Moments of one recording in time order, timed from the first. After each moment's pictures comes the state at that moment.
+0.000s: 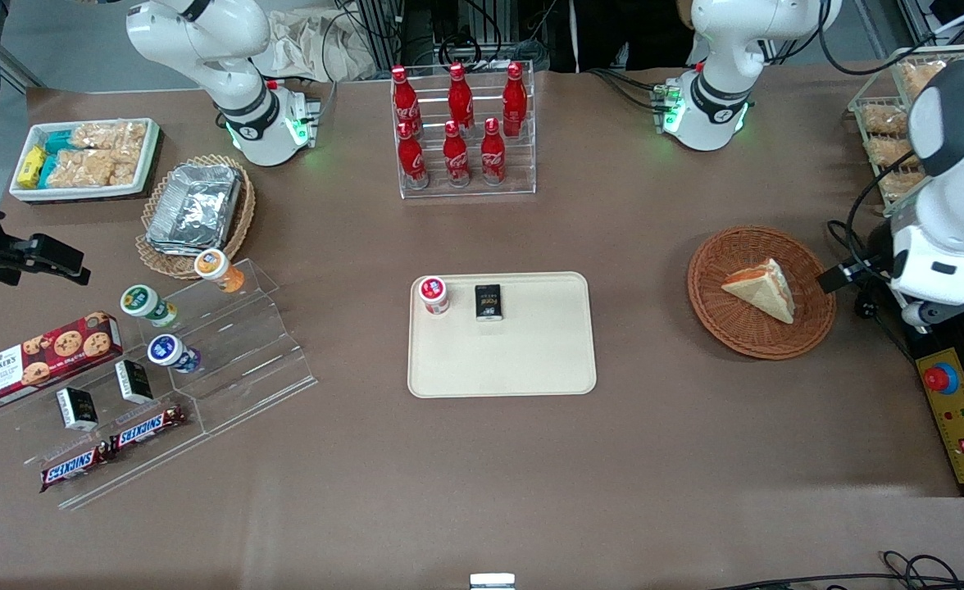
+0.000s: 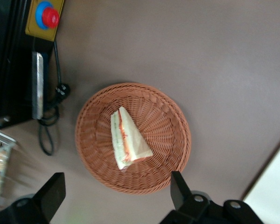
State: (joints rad) arm -0.05 0.02 0.02 -1.88 0.12 1.80 -0.54
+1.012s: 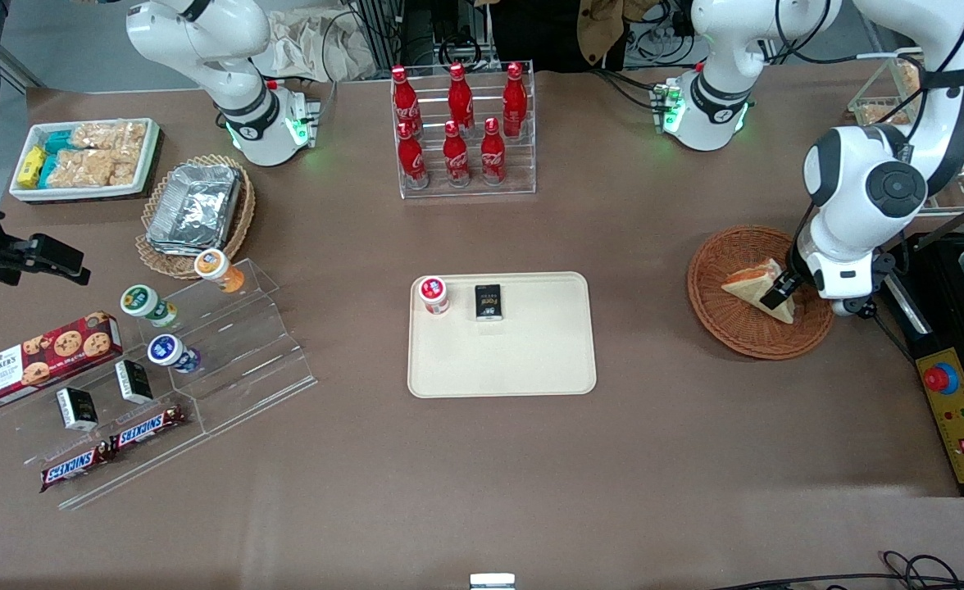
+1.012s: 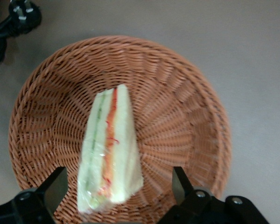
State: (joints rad) arm -0.03 0.01 0.07 -2.44 0.12 2.43 -0.88
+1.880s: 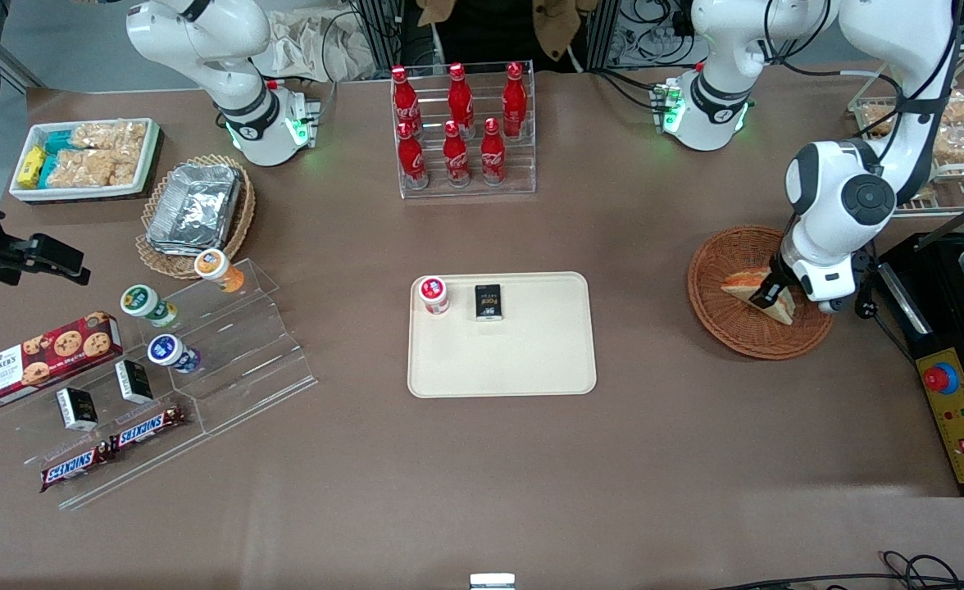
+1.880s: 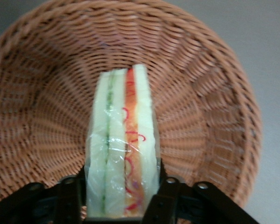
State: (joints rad) arm -0.04 0.09 0.05 -2.50 0.11 2.59 -1.01
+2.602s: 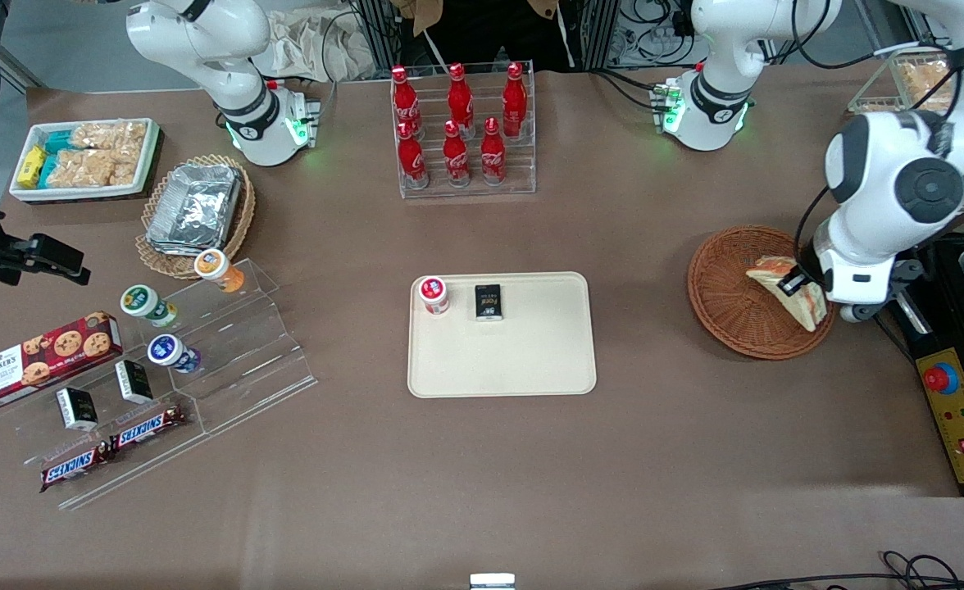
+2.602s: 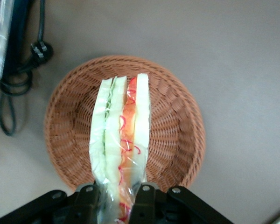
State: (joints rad) arm -0.05 -0.01 -0.01 -2.12 0.12 1.99 -0.71
